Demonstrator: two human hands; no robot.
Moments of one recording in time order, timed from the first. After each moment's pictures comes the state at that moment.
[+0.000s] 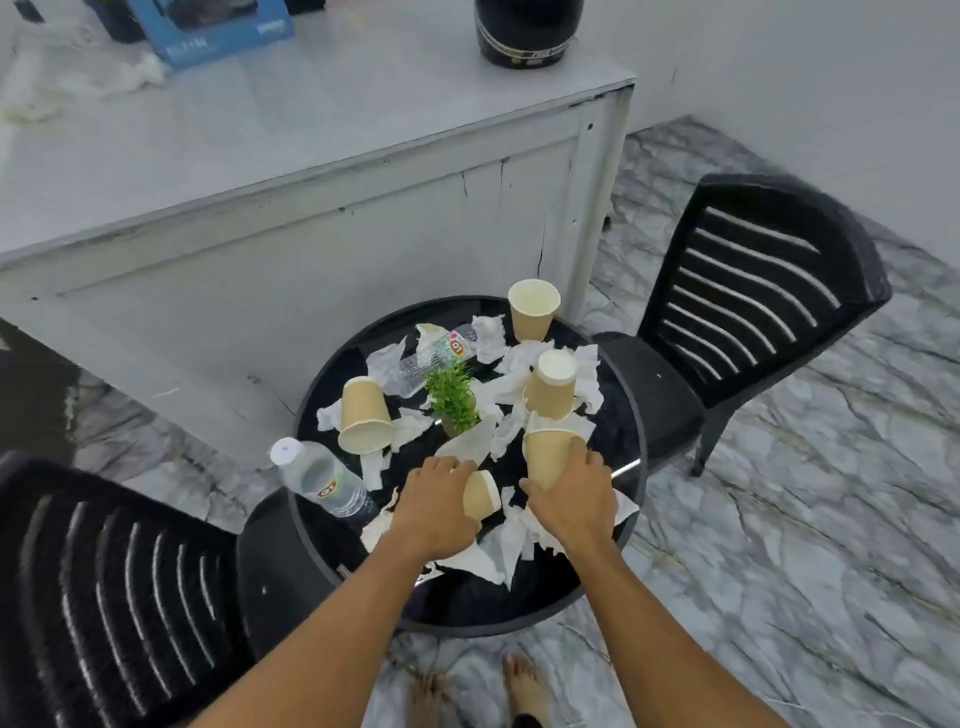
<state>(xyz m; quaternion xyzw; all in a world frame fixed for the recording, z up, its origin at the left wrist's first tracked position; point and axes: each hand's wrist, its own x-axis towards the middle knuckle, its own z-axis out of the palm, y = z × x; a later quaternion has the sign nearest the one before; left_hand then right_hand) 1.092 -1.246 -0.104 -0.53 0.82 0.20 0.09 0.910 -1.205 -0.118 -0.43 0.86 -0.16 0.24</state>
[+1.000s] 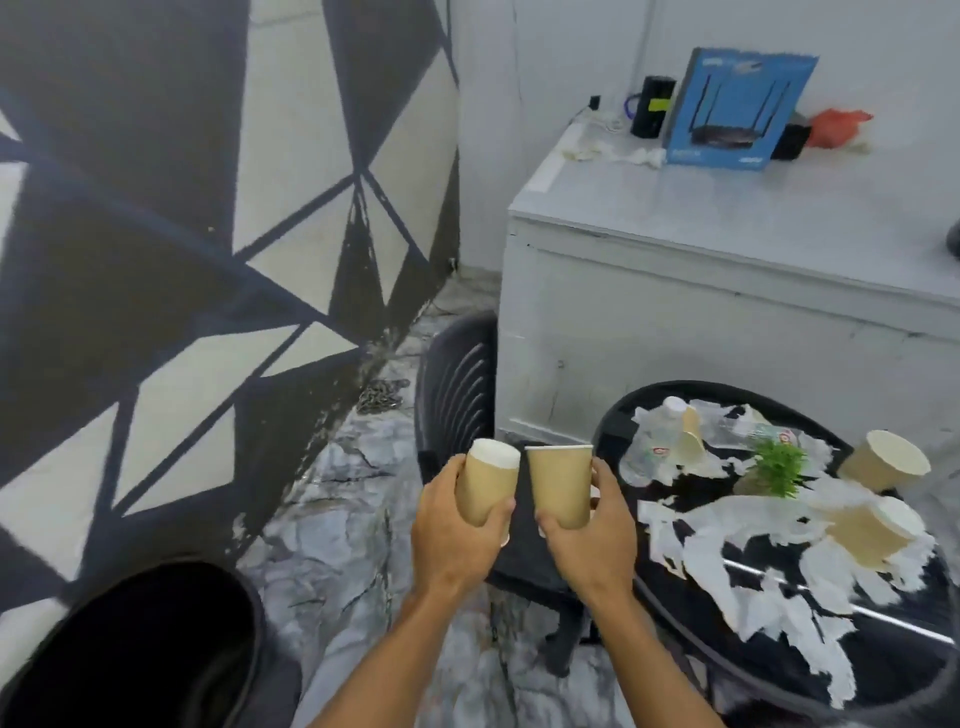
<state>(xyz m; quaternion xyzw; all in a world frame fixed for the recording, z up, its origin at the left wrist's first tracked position) 1.340 -0.947 -0.030 -0.81 0.33 0.14 -0.47 1.200 -1.031 -0.022 -0.67 0.56 -0.30 0.38</state>
